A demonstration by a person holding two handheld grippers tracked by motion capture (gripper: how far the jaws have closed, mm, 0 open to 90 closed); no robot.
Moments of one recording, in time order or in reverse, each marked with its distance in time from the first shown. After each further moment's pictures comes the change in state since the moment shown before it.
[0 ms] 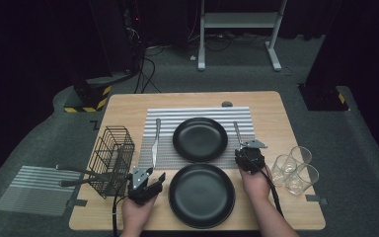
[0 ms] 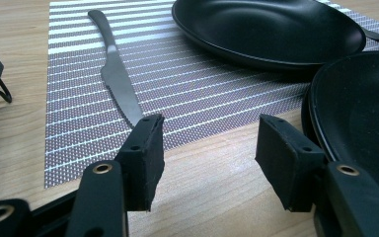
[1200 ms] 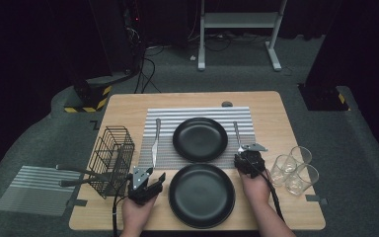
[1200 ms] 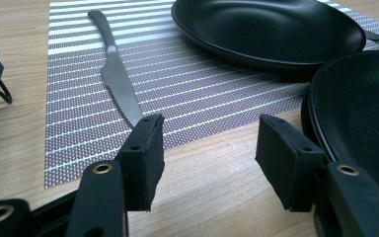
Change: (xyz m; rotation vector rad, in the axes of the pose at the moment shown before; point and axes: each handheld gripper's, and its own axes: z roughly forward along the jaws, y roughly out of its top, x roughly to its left) left arm -0.001 0.000 0.000 -0.001 0.002 -0.002; right arm -0.001 -0.015 0.009 0.042 -0.016 0.048
